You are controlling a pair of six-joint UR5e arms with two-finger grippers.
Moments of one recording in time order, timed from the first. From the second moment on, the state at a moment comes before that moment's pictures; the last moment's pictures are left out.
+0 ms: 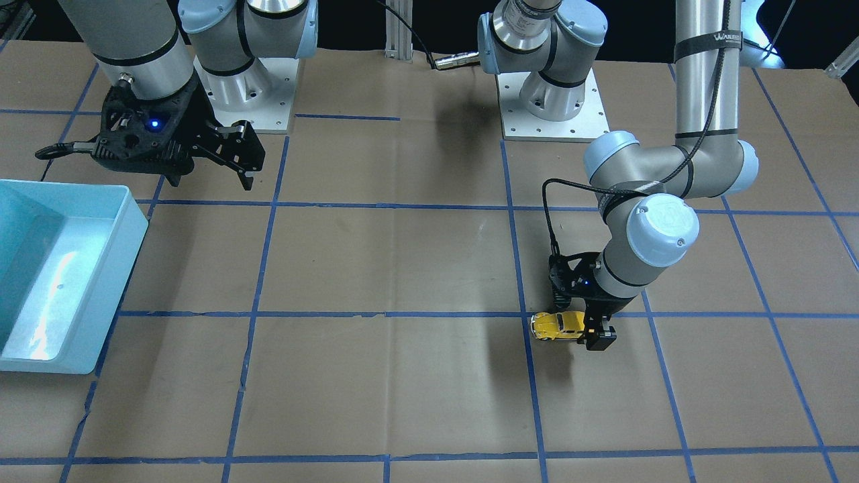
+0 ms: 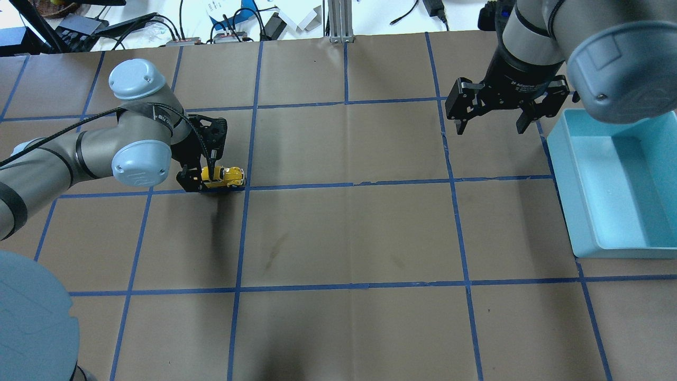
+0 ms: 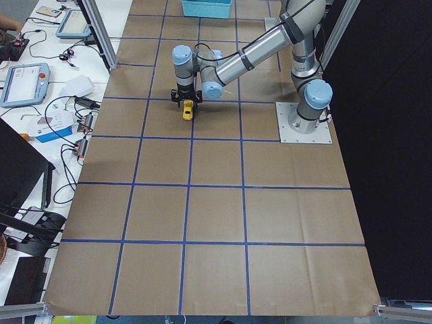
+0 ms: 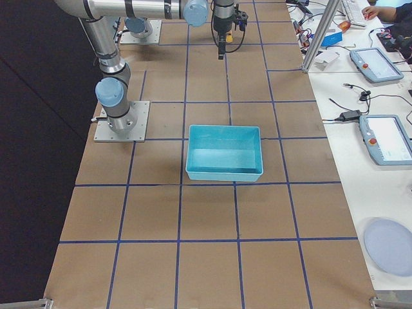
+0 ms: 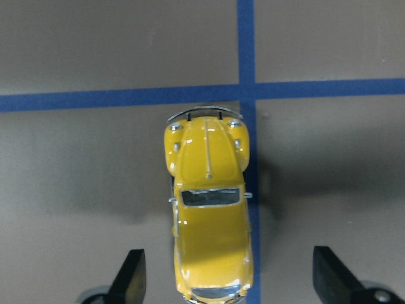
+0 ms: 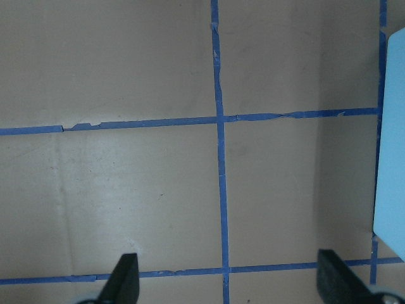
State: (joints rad) left arm -1.44 -1.97 -1.86 -0.88 1.58 1.73; right arm 1.60 -1.57 1.62 -1.64 -1.58 0.07
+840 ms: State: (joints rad) left arm -1.44 -1.98 -1.87 -0.87 1.55 1.69; right arm 1.60 -1.57 1.62 -1.64 -1.58 0.07
